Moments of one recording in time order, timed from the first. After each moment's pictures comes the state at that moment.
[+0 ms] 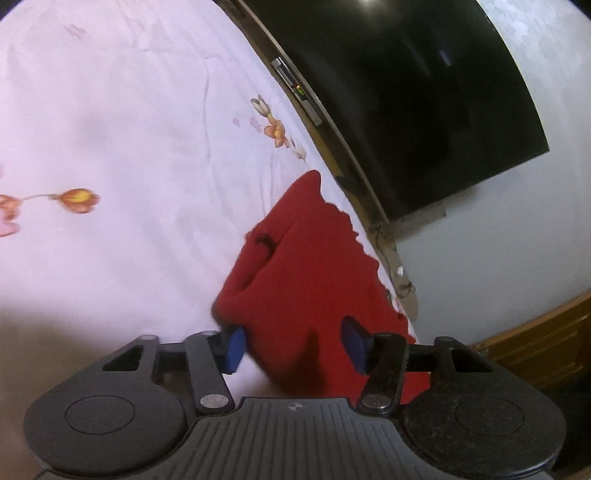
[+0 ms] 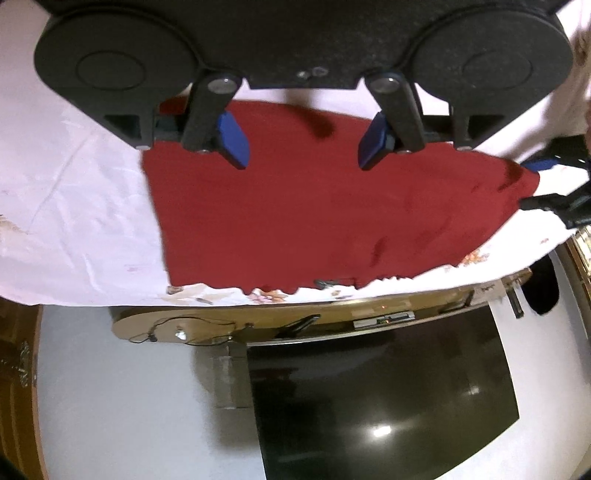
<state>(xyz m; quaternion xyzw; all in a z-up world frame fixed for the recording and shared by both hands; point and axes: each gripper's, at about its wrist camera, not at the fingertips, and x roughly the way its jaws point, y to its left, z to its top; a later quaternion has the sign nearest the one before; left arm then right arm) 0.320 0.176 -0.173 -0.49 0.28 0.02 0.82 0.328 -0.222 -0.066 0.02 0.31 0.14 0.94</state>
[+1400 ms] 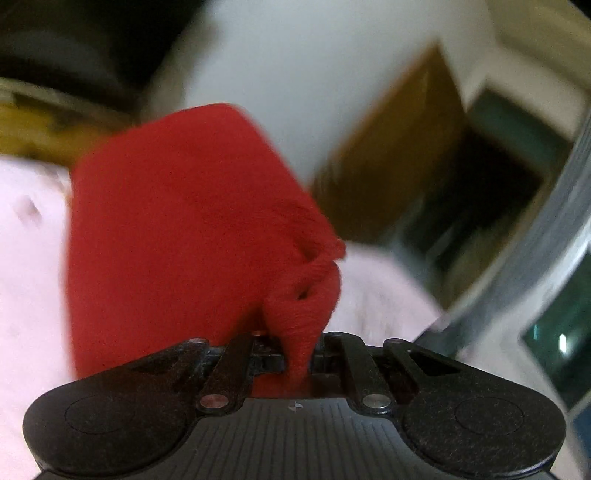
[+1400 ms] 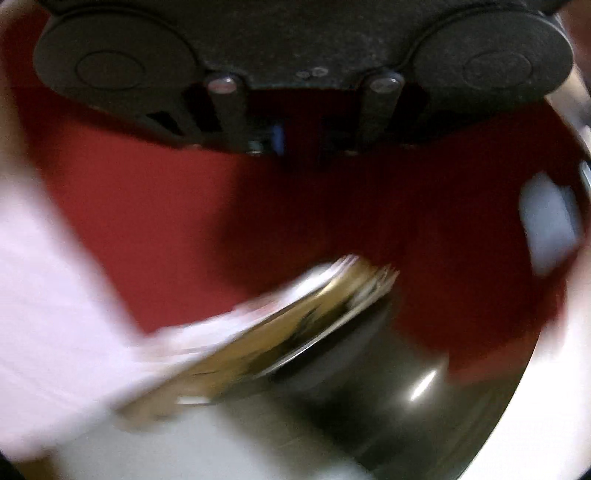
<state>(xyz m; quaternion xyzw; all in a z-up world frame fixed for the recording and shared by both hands) 0.463 -0.045 -0.091 -0.20 0.34 -0.36 0.85 0.416 -0.272 -0.100 0.32 0.32 0.14 0.88</state>
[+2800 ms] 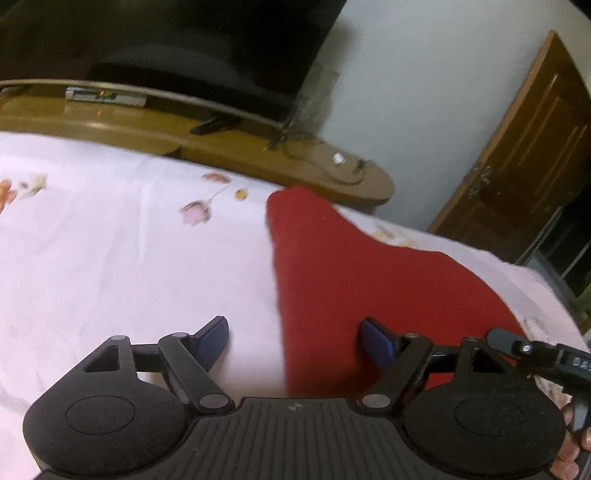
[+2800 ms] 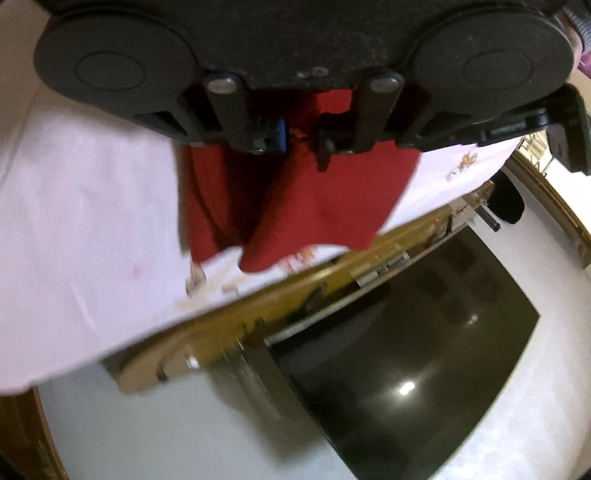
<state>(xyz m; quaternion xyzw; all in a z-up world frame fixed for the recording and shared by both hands) 0.502 0.008 -0.116 -0.16 0.35 -0.12 0.91 0.399 -0.315 -0.062 0.20 0.30 0.18 0.92</state>
